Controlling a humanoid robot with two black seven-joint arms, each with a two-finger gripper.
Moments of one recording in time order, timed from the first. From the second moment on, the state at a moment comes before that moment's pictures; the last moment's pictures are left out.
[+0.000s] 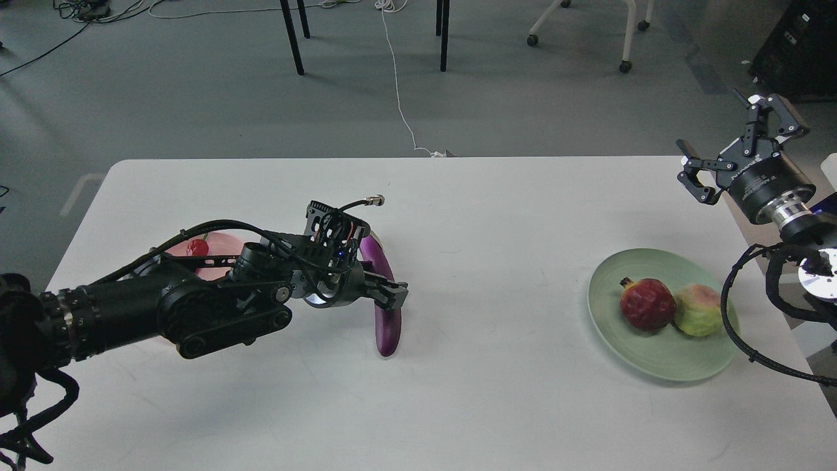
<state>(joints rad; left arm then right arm) -0.98 0.27 -0.03 -1.14 1.51 -0.35 0.18 0.70 -0.61 0.55 0.71 0.14 0.49 0.34</state>
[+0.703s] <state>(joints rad) -1.01 0.34 -0.03 -1.16 1.52 -0.37 0.17 0.70 -0.62 0.55 0.71 0.14 0.49 0.34</state>
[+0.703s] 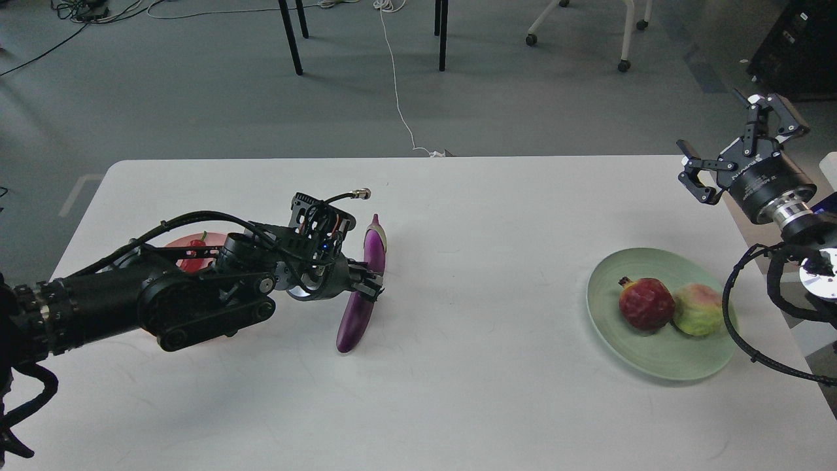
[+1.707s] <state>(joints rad) -0.92 0.94 -0.04 -1.40 1.52 -0.25 0.08 0.70 -0.63 0.56 0.70 0.13 0.49 0.34</state>
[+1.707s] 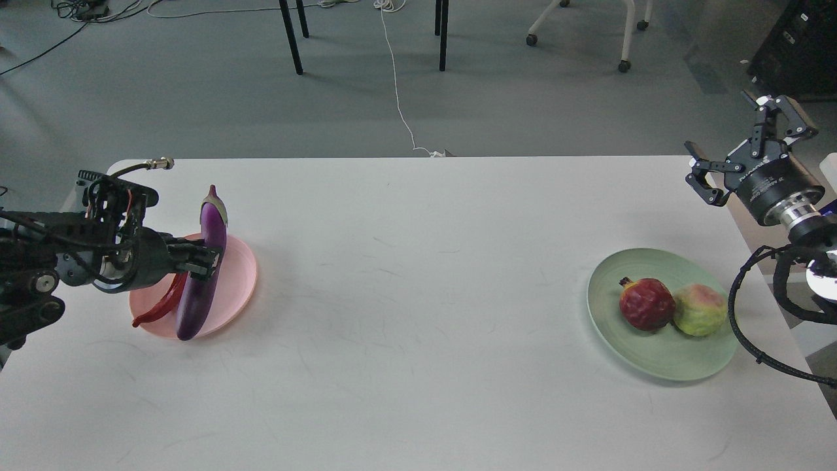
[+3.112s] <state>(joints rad) -0.88 0.36 -0.77 -0.79 0.26 -0.27 -0.24 0.81 -0.57 0.86 0.58 0.27 0.49 0.24</state>
